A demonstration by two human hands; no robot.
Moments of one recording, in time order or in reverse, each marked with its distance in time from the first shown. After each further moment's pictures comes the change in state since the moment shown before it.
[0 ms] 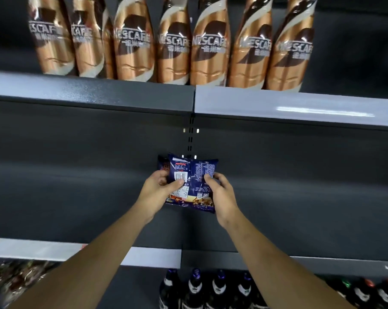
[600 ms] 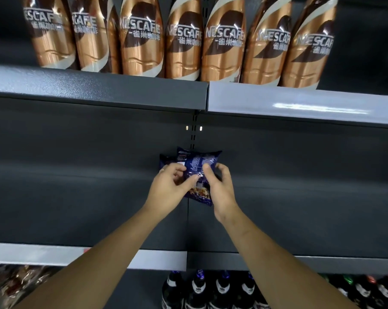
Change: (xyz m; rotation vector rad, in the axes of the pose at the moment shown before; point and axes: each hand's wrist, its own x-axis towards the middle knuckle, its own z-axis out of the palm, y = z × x) left_hand 0.010 -0.002 0.007 0.408 0.034 0.291; right_hand -0.001 -0.009 0.022 -0.025 0.030 -0.142
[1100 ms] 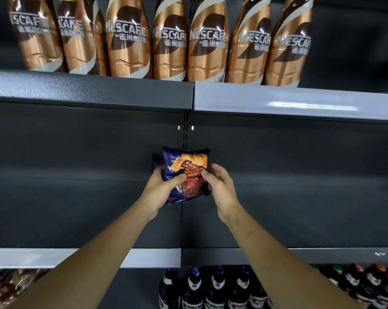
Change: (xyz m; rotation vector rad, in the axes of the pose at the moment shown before) left_hand 0.002 0.004 0.001 -0.555 -0.139 -0.331; right_hand -0.009 -0.010 -0.023 -0.021 -0.038 0.028
